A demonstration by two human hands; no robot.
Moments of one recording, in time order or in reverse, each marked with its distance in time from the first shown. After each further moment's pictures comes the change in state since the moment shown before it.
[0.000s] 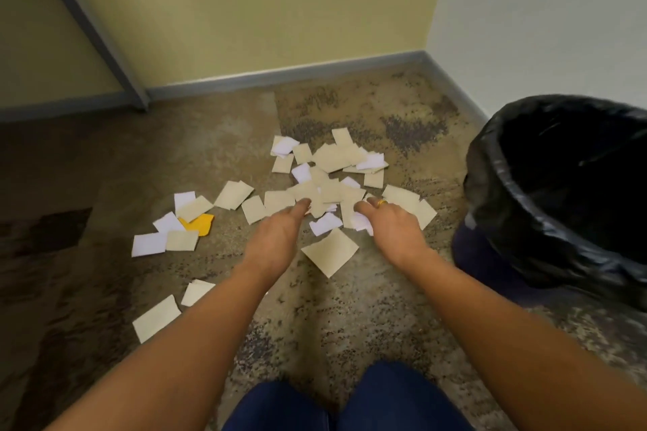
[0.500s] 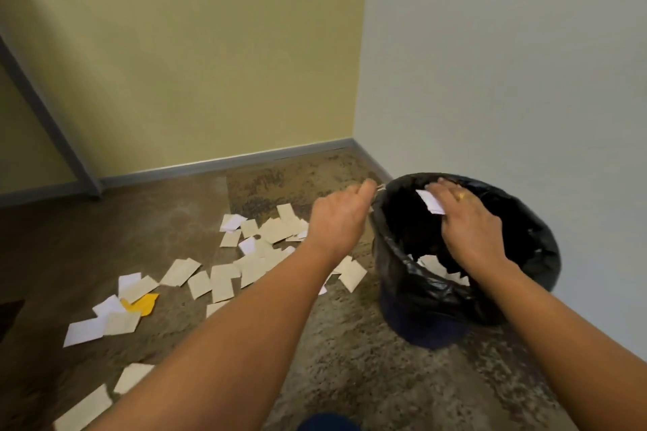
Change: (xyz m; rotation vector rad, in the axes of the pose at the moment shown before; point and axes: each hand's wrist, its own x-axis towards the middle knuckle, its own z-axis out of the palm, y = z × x) left_hand 0.015 0.209 -0.092 0.099 0.439 0.422; right_hand -0.110 0.151 -0.149 0.021 0.566 0.322
